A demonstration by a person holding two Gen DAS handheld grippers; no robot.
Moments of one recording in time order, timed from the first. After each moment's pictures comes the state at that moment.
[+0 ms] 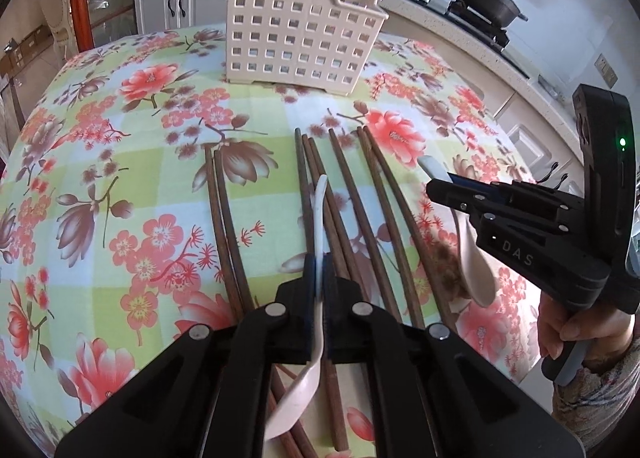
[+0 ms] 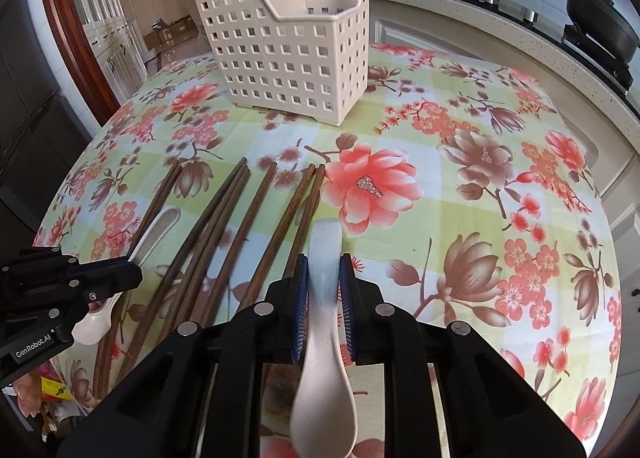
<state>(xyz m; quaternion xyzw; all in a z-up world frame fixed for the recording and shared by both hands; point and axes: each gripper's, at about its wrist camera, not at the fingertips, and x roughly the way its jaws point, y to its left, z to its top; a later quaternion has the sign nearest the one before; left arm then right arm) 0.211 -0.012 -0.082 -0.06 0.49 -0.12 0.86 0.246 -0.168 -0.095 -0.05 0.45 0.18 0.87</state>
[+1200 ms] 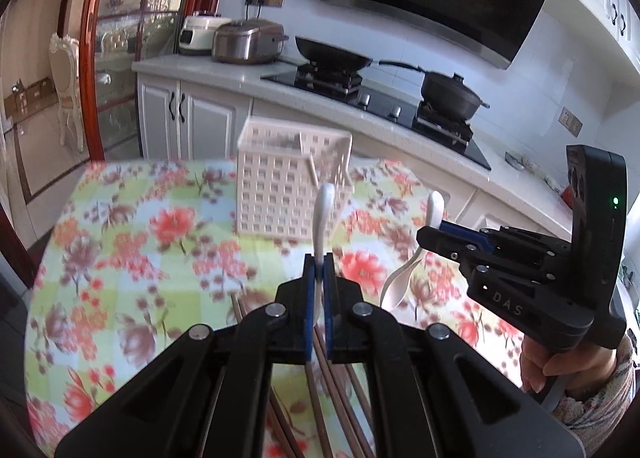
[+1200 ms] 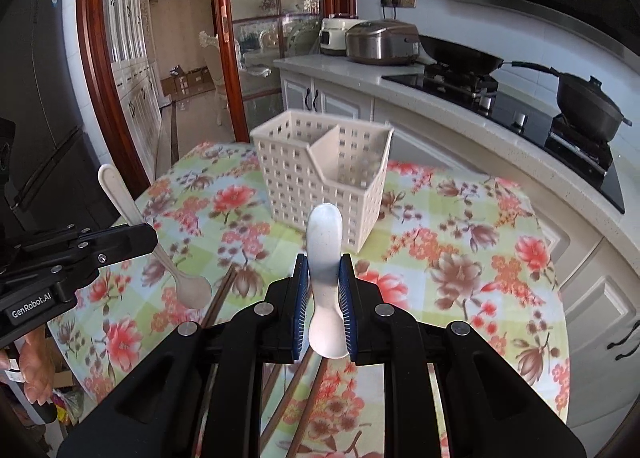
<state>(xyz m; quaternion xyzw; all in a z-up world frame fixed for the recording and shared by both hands) 0.203 0.013 0.048 -0.07 0.33 -0.14 0.93 0.234 -0.152 0.027 -0.05 0.32 0.19 0.92</state>
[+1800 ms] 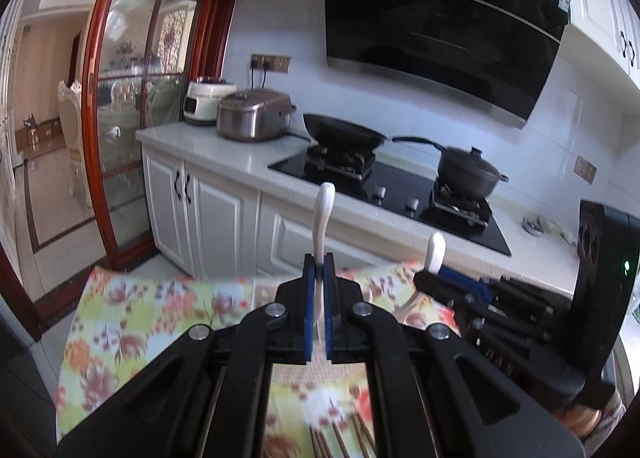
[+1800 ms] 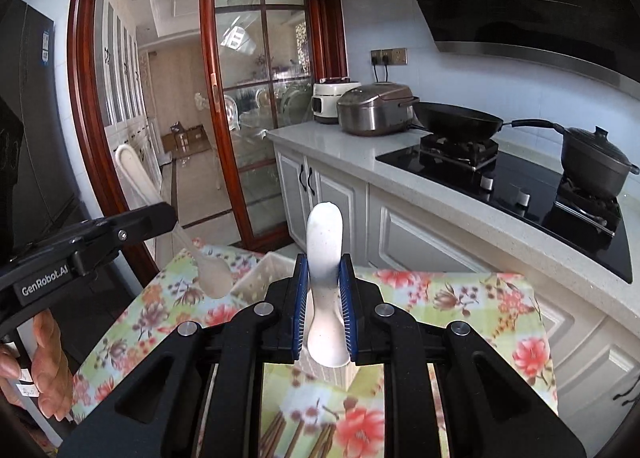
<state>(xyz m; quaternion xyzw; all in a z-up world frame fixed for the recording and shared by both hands) 0.323 0.015 0.148 -0.07 0.23 -0.11 0.96 0.334 -0.145 0.097 0.00 0.24 0.20 0.95</state>
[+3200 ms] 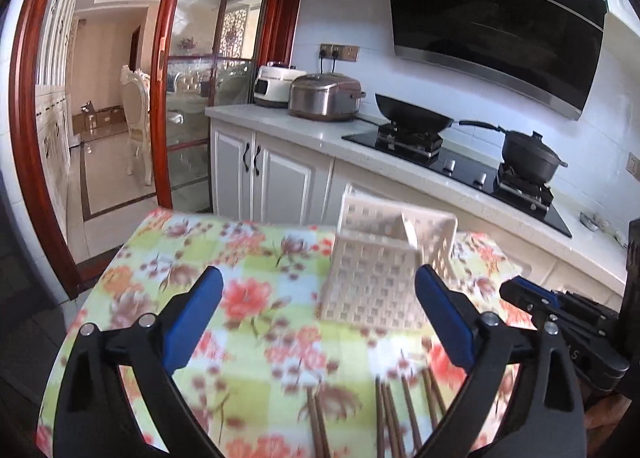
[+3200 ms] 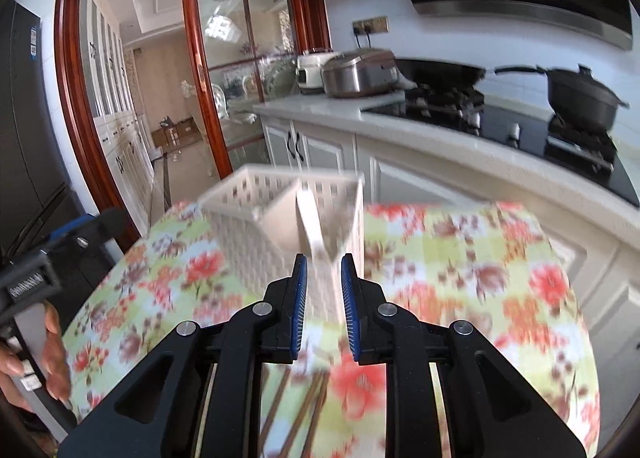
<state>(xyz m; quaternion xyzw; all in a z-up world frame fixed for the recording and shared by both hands) 0.252 0.058 0.037 -0.07 0.24 0.01 0.97 0.282 -0.167 -0.008 0.01 0.29 0.17 0.94</state>
